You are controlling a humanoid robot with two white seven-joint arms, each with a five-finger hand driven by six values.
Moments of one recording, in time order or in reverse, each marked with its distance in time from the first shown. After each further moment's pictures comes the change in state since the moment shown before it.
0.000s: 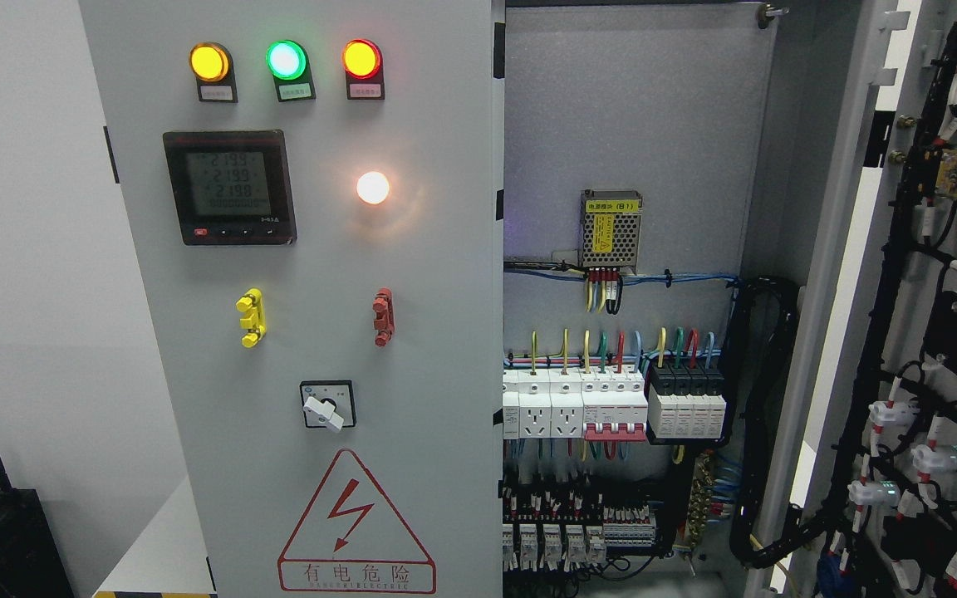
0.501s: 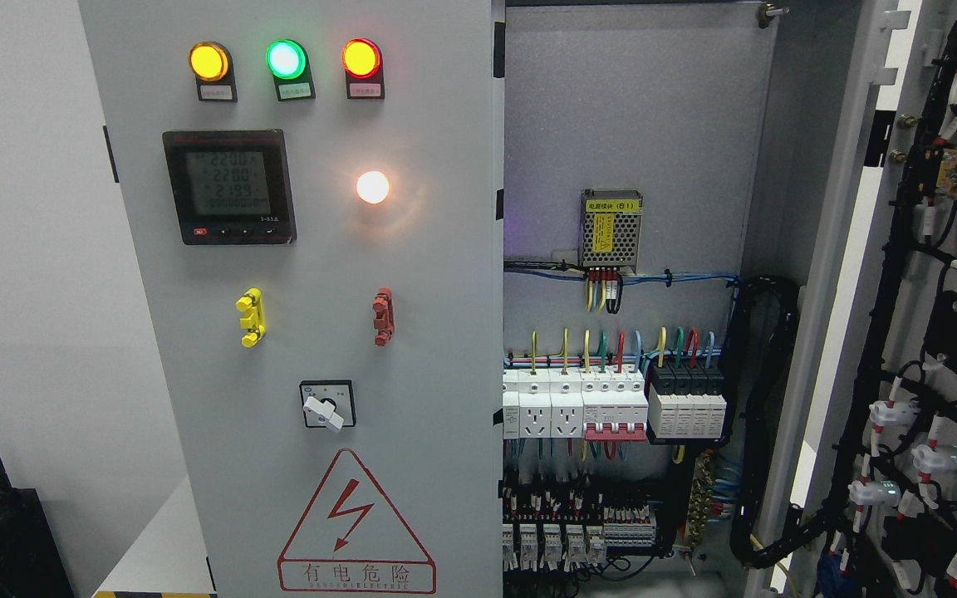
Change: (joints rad) left arm -0.008 -0.001 -0.004 0.000 0.004 -0.007 -0.002; right arm -0.138 -0.019 0.033 -0.101 0.000 0.000 0.000
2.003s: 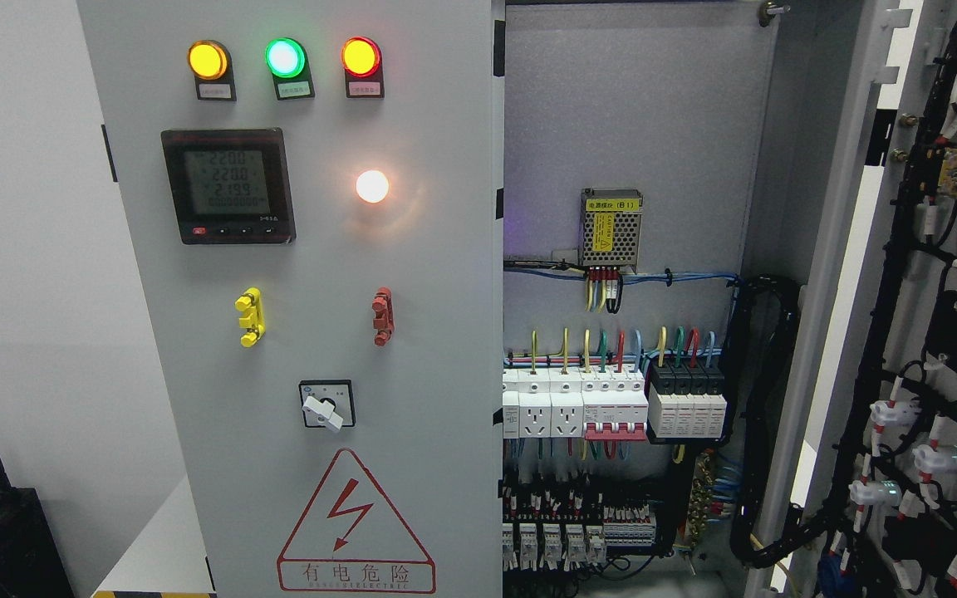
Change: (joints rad) left arm -0.002 -0.001 -0.002 -0.002 0.001 -0.006 -0.004; right arm -0.655 -0.027 0.142 0.002 -0.011 0.190 -0.001
